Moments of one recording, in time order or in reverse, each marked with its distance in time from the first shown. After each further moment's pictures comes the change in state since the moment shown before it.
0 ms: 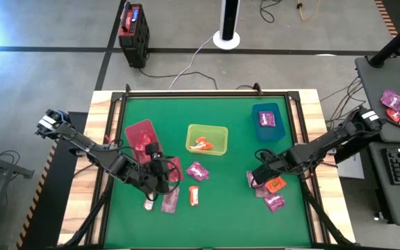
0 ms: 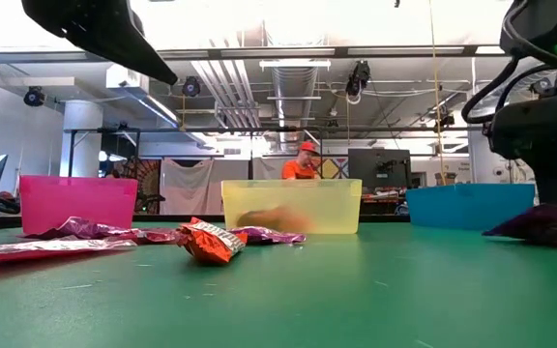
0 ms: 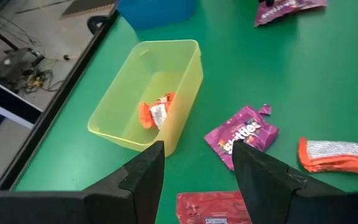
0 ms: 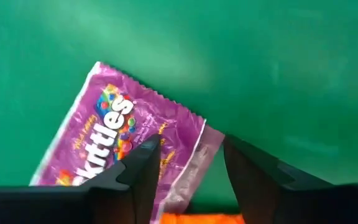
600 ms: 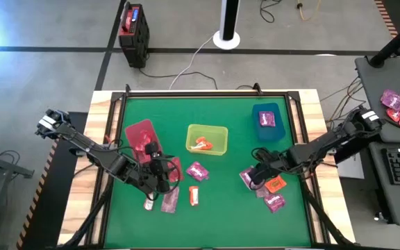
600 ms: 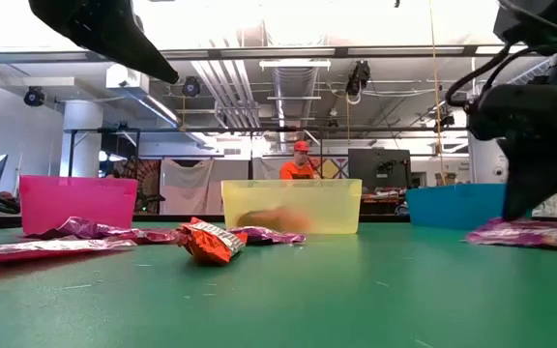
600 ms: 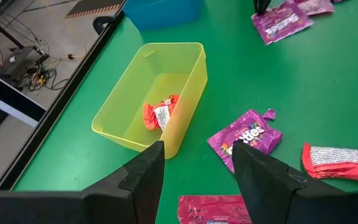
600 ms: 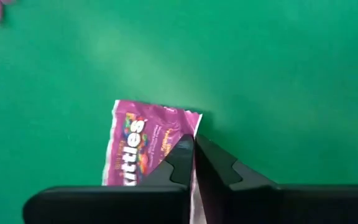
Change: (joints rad) left arm 0.000 0.000 0.000 0.005 -0.015 -0.021; right arm 0.000 0.001 0.000 0.130 0.175 -0.226
